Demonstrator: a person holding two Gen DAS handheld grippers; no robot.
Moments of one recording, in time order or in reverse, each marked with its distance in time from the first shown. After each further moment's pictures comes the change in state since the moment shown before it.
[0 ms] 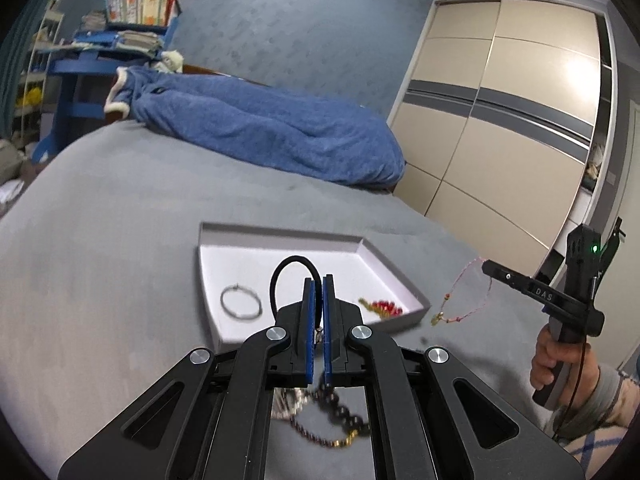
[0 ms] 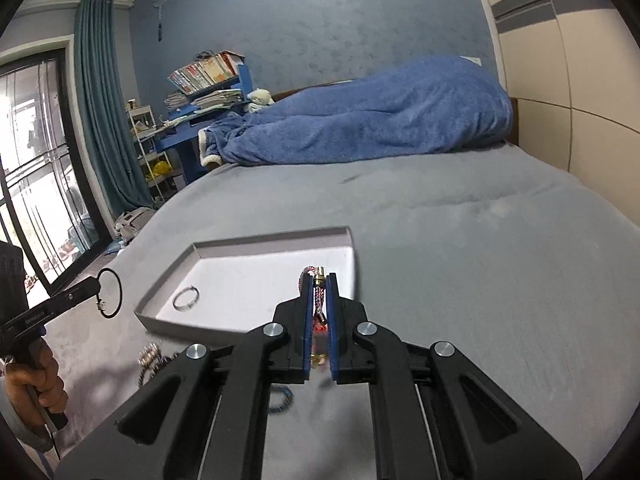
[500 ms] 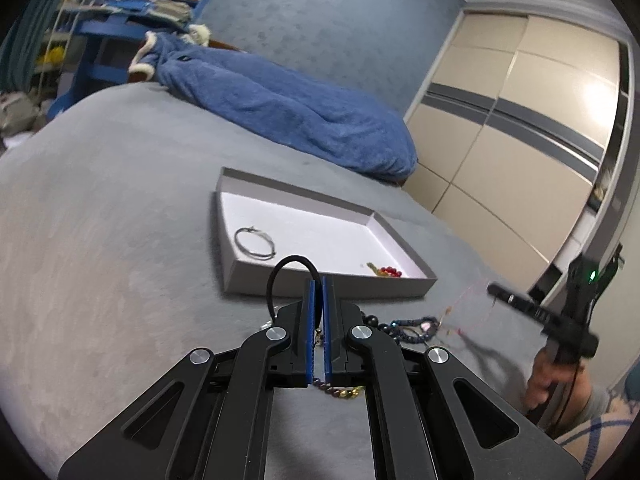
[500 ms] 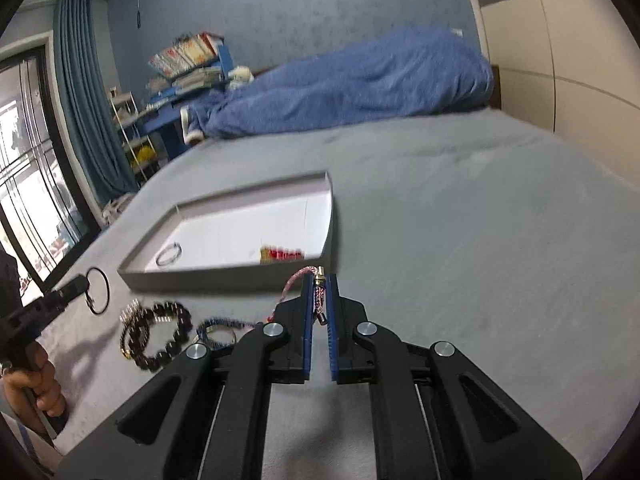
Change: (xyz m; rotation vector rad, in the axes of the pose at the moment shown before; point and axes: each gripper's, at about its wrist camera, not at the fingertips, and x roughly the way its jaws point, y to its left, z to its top) left arm -0.009 0.014 -0.052 -0.111 0.029 0.007; right arm -0.019 -0.019 -0.053 0.060 0.063 -0.061
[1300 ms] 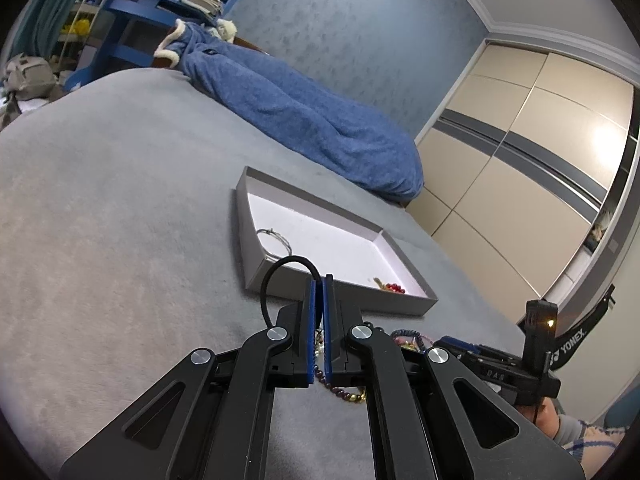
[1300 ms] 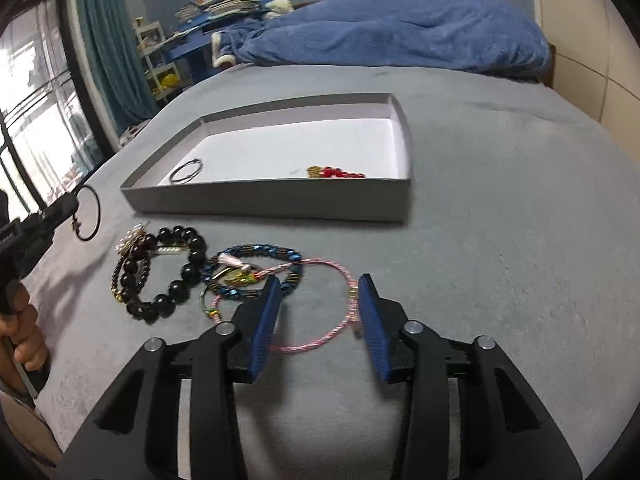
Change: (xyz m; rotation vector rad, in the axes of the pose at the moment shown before) left arm -0.010 0.030 -0.006 -0.141 -0.046 -0.013; right arm 0.063 0.032 -0.033 -0.100 0.264 0.041
